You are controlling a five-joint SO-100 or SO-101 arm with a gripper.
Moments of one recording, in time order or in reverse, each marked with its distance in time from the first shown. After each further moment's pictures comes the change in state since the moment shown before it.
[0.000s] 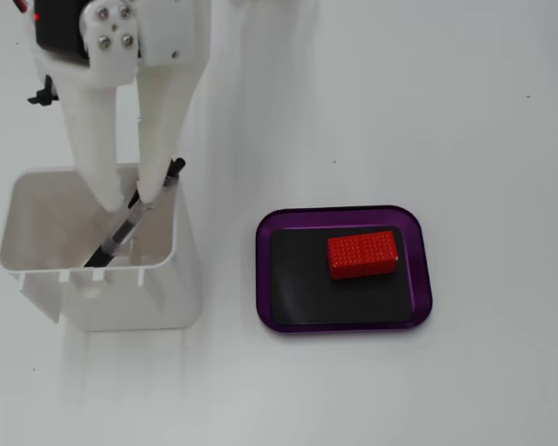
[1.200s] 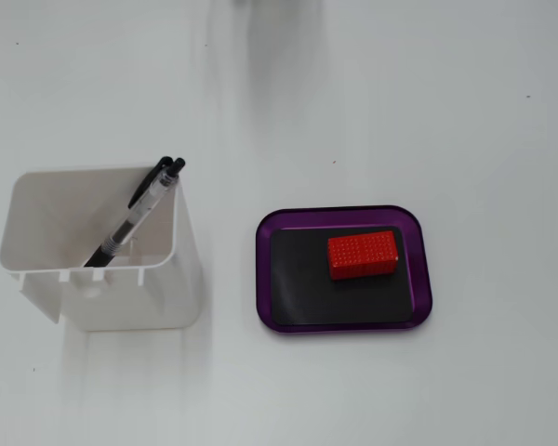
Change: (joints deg) arm -7.3 92.4 83.1 13.5 -12.7
